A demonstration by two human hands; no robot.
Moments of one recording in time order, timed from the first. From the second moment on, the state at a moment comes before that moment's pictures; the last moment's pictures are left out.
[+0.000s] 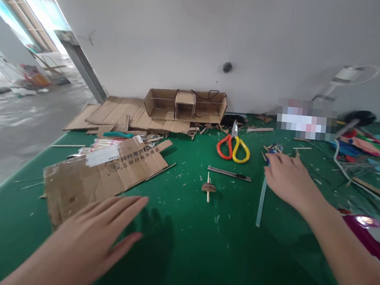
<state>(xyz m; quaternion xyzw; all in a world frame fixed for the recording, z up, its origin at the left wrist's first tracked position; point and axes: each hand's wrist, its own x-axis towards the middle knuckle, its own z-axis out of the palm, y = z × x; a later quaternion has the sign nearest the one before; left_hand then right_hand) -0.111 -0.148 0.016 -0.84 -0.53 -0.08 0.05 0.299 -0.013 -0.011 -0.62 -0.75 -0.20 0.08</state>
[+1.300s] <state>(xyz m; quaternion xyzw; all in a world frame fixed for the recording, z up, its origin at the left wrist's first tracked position) 0.019 -0.046 -0.021 -0.76 -0.45 -0.40 -0.25 0.223 -0.035 -0.014 -0.49 -0.86 -0.06 0.11</state>
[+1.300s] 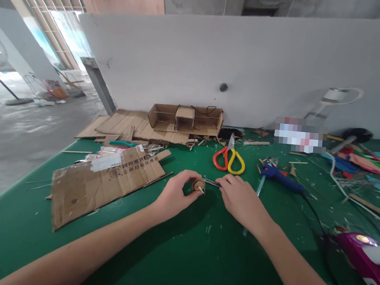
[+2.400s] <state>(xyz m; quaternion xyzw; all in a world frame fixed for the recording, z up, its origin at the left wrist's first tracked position) 0.018 -0.044 -0.027 -0.81 -0.50 -0.30 -0.08 0.206 -0.036 -0.010 -0.44 -0.82 0.24 0.27</state>
